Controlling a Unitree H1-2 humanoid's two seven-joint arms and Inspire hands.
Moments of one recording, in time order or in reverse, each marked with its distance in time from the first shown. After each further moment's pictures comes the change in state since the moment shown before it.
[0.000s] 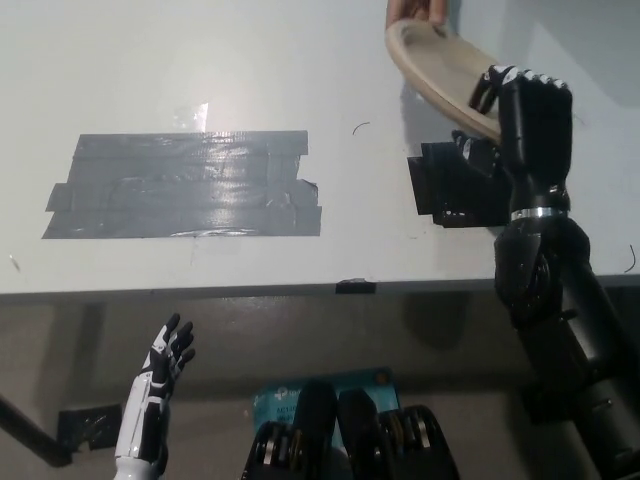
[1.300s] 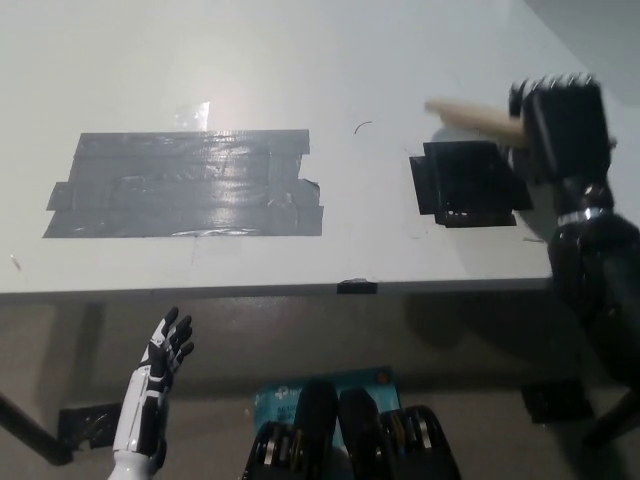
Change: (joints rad) left_arm -0.014 0.006 0.001 -0.004 -0.006 0.005 -0.001; right_arm -0.045 -0.191 0.214 0.232 -0.127 -0.078 -0.085
